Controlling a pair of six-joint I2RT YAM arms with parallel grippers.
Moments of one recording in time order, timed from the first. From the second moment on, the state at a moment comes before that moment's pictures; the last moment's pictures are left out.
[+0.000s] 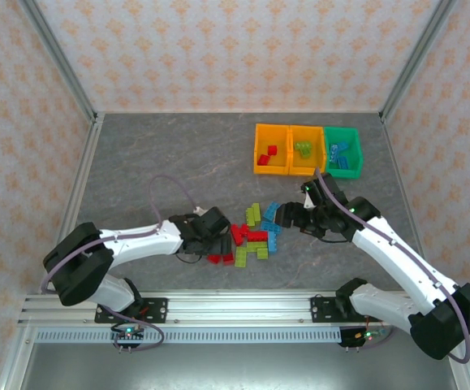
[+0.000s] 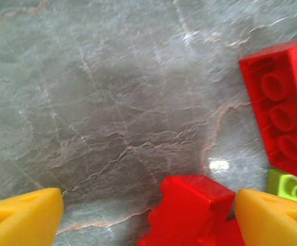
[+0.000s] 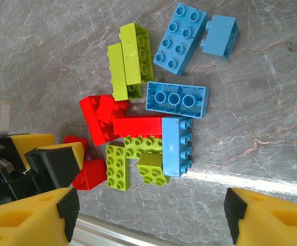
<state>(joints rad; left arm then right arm) -0.84 1.47 0.74 -0.54 -0.11 -0.87 0.53 1.03 0.90 -0.90 -0.22 0.72</state>
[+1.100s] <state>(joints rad) -0.84 1.26 0.68 -0.65 -0.27 -1.04 0.66 1.07 0.90 -0.85 -0.23 0.75</state>
